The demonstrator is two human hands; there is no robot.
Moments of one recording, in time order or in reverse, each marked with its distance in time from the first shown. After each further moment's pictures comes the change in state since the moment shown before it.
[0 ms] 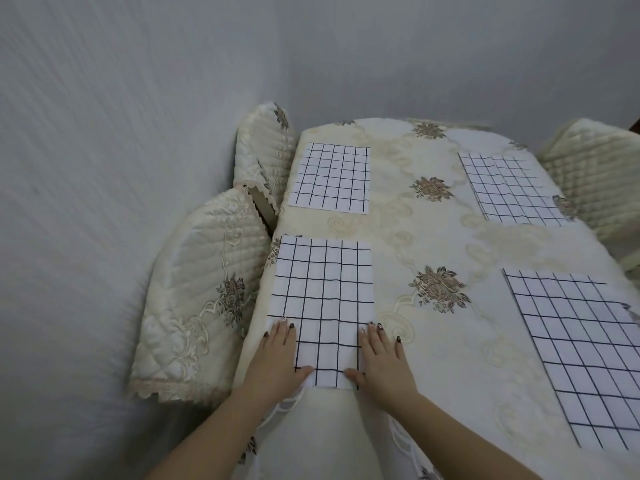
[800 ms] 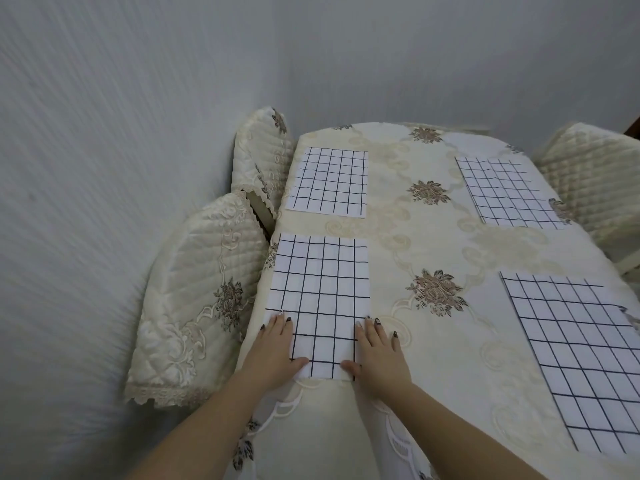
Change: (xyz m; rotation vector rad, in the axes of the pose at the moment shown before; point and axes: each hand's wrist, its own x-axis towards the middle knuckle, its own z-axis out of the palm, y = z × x) left_hand 0.023 -0.008 -0.008 -0.026 -0.004 0.008; right_hand 0.018 0.003 -0.005 0.052 0.042 0.022
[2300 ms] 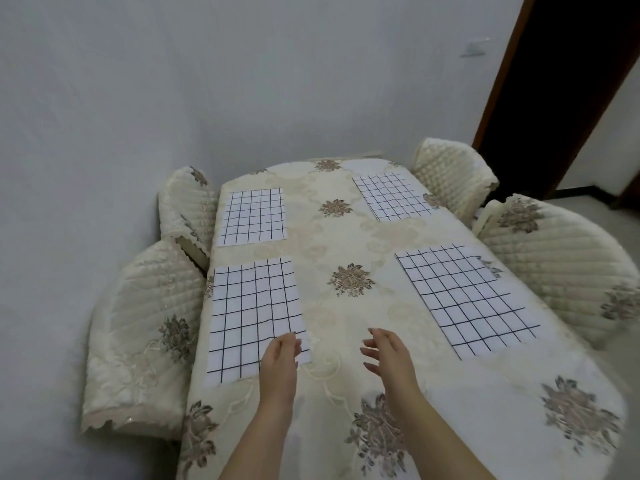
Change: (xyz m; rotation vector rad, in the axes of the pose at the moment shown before) left_hand -0.121 0.164 -0.016 -1.461 0.296 -0.162; right_hand -0.171 0.045 -0.042 1.627 0.597 0.447
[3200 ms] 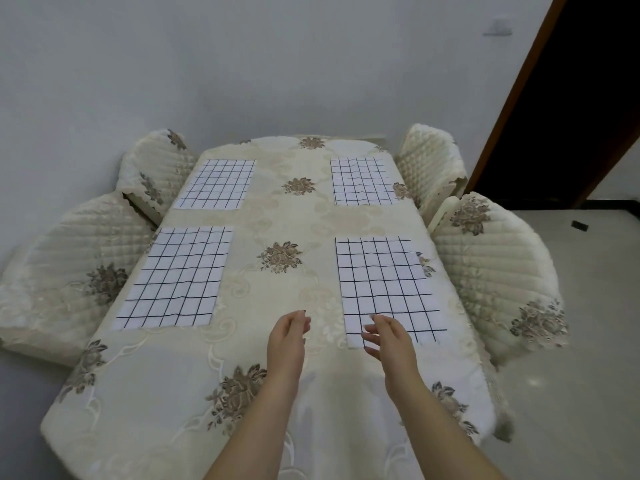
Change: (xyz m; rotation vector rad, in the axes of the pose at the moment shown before) left_hand -0.096 -0.052 0.243 -0.041 0.100 -0.015; right_hand 0.082 -0.049 -0.238 -0.061 -0.113 0.027
